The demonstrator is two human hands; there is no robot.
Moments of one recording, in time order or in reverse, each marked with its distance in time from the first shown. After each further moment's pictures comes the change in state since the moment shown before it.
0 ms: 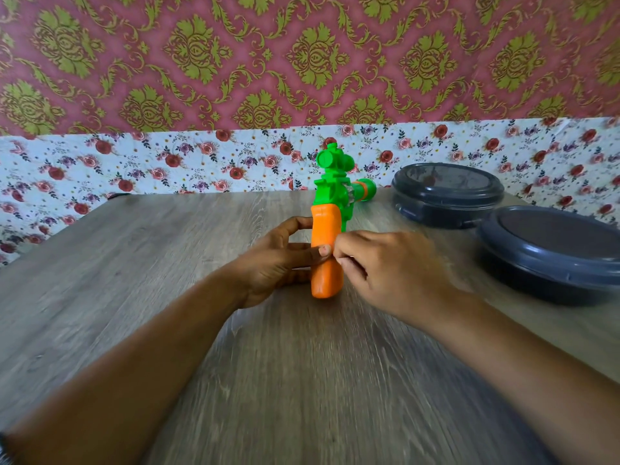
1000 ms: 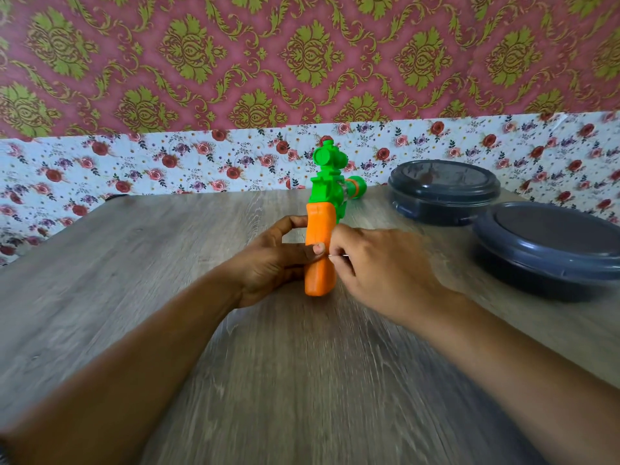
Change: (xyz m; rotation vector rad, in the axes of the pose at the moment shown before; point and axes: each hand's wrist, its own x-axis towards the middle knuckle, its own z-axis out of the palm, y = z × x) left_hand 0.000 -0.001 0.001 -0.100 0.003 -0.009; right_hand 0.003 -0.008 0.000 -0.009 -0.016 0.090
